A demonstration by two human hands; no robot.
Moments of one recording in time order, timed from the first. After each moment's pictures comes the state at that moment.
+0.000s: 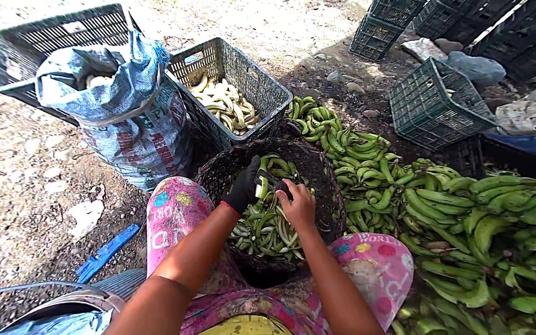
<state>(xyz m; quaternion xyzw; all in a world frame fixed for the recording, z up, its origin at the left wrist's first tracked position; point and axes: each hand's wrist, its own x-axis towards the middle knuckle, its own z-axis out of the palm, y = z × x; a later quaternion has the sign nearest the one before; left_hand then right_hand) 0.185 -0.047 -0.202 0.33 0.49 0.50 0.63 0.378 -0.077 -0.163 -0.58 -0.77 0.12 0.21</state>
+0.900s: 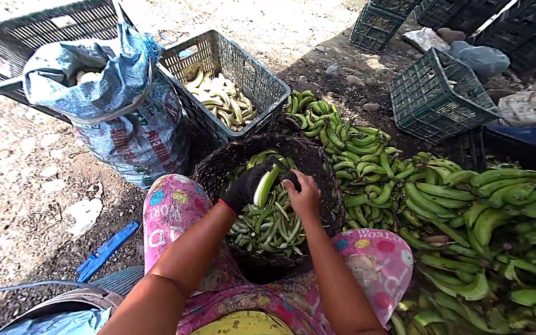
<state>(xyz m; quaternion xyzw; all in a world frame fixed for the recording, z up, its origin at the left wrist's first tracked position) 0.189 -0.062 -0.175 0.40 0.38 0.46 0.69 0.391 -0.060 -0.154 -0.62 -0.70 0.21 0.28</state>
